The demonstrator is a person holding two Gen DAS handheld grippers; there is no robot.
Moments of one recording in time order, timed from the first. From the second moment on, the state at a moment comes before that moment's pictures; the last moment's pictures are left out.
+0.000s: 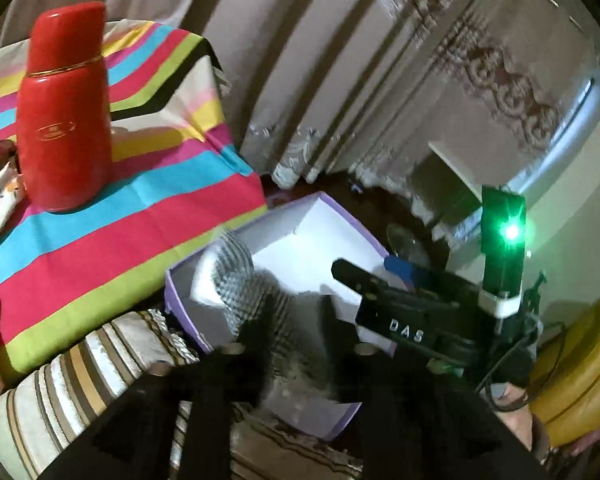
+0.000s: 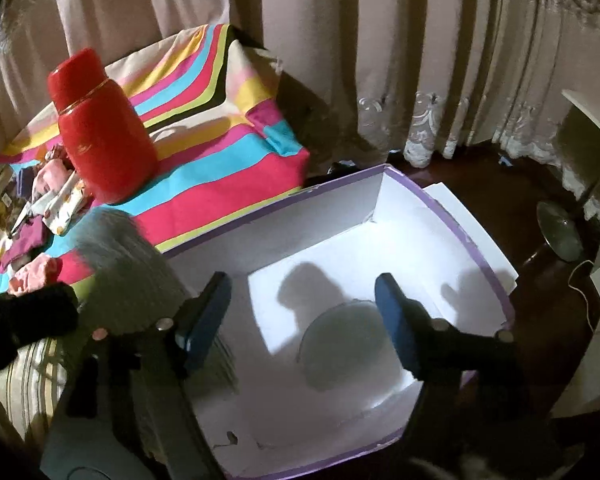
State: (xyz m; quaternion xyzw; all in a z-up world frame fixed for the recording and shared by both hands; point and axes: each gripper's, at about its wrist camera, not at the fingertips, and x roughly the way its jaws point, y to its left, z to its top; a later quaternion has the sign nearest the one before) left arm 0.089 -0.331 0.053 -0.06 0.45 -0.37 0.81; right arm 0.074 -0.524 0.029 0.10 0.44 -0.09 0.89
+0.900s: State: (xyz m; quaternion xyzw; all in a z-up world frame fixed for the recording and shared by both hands) left arm 0.092 -0.176 0.067 -0.11 0.41 -0.23 0.88; right arm 0.088 -0.437 0.041 0.06 0.45 0.02 0.89
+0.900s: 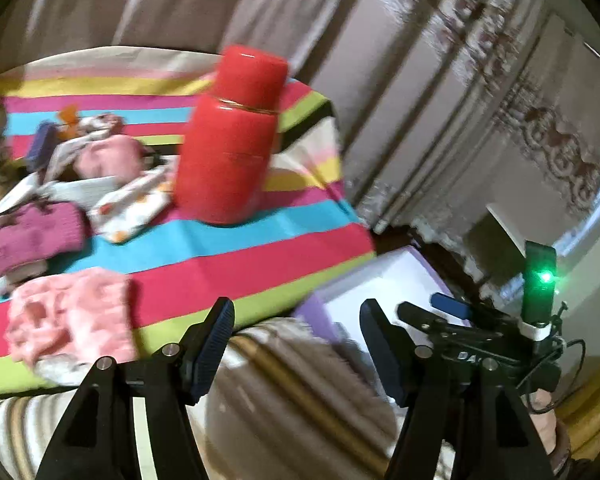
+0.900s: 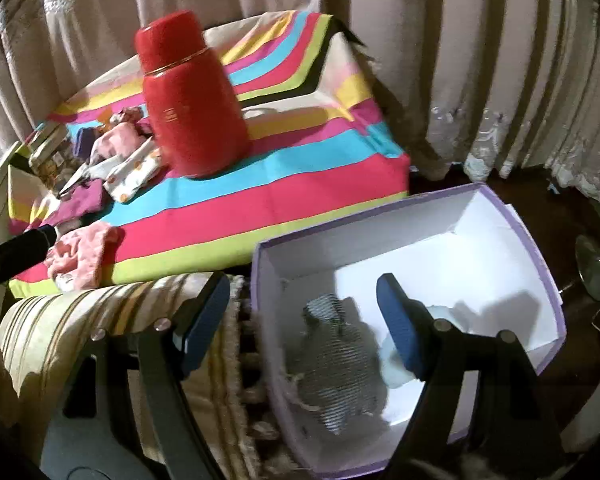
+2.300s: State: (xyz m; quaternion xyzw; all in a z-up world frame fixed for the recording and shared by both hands) left arm 0.081 0.053 0.024 -0.24 0.41 -0.05 0.88; right arm 0.178 -0.121 -0.019 -0.18 0.54 0.32 0.76
